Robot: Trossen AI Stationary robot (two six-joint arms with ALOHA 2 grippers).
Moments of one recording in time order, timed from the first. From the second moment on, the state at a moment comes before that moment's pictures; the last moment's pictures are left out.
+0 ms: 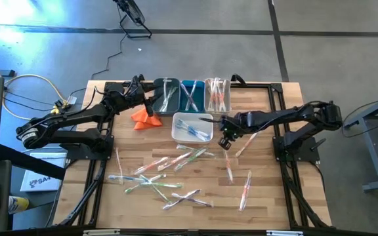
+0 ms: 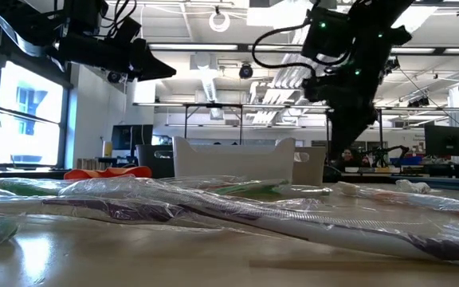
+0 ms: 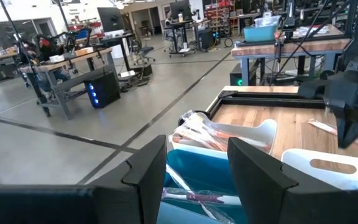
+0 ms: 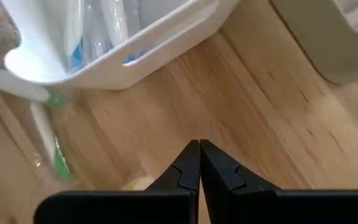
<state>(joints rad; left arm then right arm) 0.63 1.00 0.46 0.57 0.15 0.18 -0.11 1.48 0.85 -0.57 0.16 0.50</state>
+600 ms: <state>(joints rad) 0.63 1.00 0.46 0.55 0.15 0.18 -0.17 1.34 0.85 -0.88 0.12 1.14</state>
